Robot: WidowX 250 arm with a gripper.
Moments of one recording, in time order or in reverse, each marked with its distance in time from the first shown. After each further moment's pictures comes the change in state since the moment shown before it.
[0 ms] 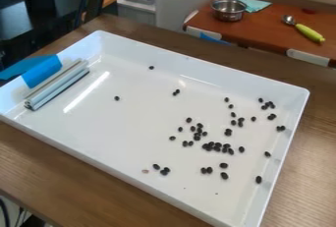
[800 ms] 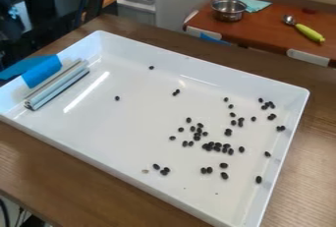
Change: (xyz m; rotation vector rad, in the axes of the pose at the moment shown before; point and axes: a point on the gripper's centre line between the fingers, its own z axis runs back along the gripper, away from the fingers) arm 0.042 -0.050 -0.076 -0.060 -0.075 0.060
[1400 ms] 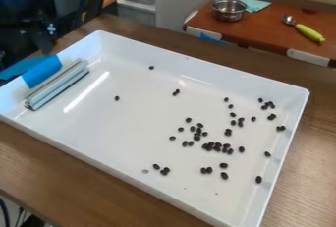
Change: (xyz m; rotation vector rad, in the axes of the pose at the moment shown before) arm 0.011 -0.019 -0.041 0.014 0.040 0.048
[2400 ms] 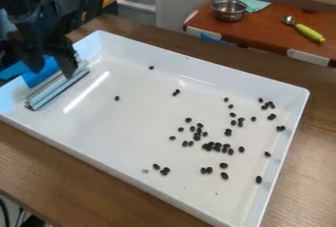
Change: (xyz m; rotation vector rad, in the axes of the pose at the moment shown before) arm -0.008 -0.018 -0.039 0.053 0.043 0.007
